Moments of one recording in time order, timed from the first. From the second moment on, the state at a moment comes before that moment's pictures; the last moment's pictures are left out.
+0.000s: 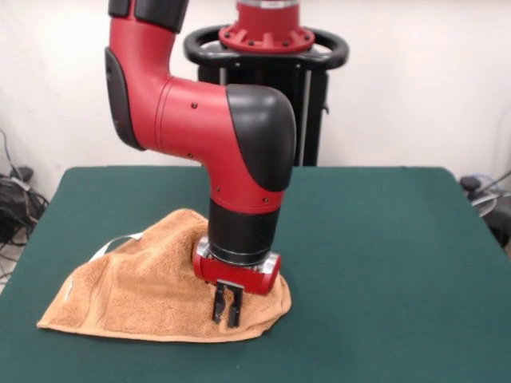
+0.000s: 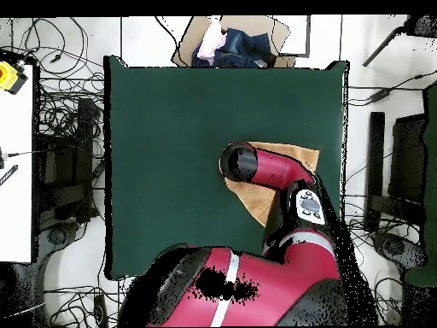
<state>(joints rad) -0.27 -0.32 -0.06 1.45 -0.04 0.29 1.76</state>
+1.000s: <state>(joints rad) -0.27 -0.34 -0.04 1.46 -0.11 0.28 1.76</state>
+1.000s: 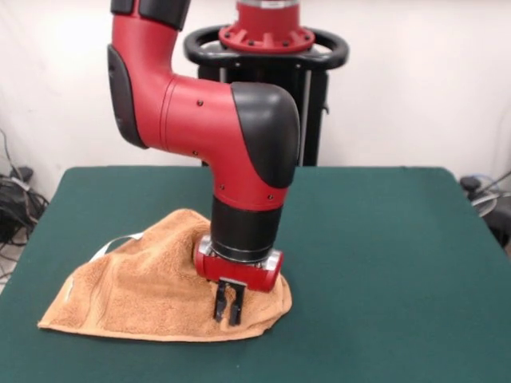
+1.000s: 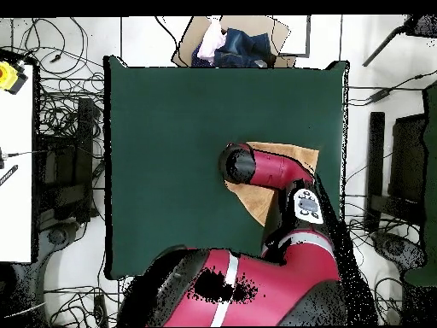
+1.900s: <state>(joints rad) -0.22 -0.39 0.00 1.60 -0.23 0.24 1.76</state>
